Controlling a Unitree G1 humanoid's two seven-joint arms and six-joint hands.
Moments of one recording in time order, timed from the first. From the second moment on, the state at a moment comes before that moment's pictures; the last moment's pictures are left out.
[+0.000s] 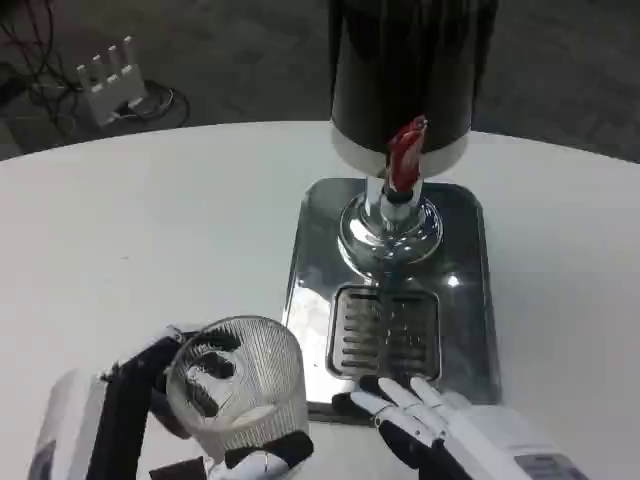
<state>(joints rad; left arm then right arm) 0.34 0.14 0.00 -0.46 0.52 -0.23 0.17 0.40 -0.21 0.27 -0.92 -0.94 0.04 0.48</state>
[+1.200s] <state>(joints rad) 0.14 0.19 0.12 -0.17 0.45 -0.40 0.24 0.42 -0.19 0.28 -0.95 -0.96 0.05 0.50</state>
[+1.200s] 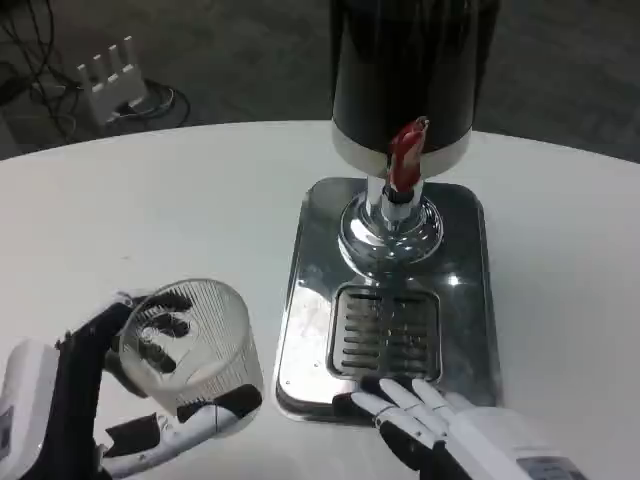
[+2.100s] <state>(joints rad) -0.44 0.22 -0.12 0.34 0.60 -0.25 0.27 0.48 -0.19 0.21 -0.98 -0.91 0.05 0.48</state>
